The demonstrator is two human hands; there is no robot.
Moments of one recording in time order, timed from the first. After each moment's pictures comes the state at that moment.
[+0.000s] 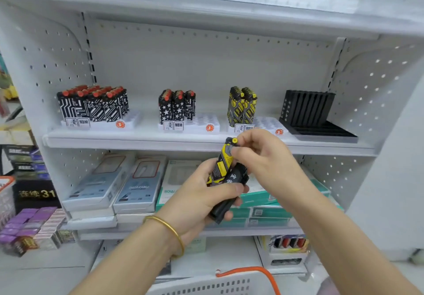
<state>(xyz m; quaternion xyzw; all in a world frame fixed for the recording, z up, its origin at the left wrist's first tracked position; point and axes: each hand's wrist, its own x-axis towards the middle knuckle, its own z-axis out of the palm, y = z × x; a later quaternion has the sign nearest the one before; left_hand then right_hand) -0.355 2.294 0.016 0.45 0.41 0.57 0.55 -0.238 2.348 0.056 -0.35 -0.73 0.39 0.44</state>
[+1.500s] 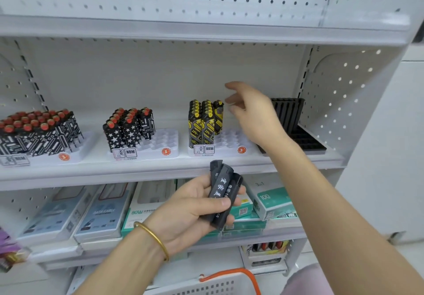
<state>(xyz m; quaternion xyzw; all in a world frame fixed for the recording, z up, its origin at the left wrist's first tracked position) -0.317 2.340 0.040 0.38 0.35 0.50 0.70 -0.203 2.476 0.121 -0.41 -0.80 0.15 0.42</state>
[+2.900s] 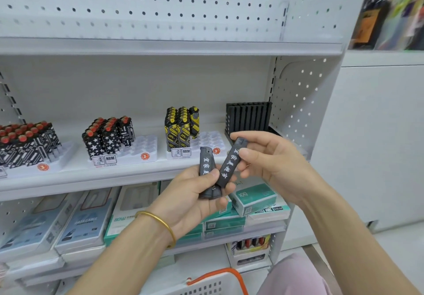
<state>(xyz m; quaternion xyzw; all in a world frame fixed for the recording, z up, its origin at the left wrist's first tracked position) -0.278 2.339 0.071 0.36 0.36 0.55 0.67 -0.120 2.391 0.091 -0.27 -0.61 0.58 0.47</state>
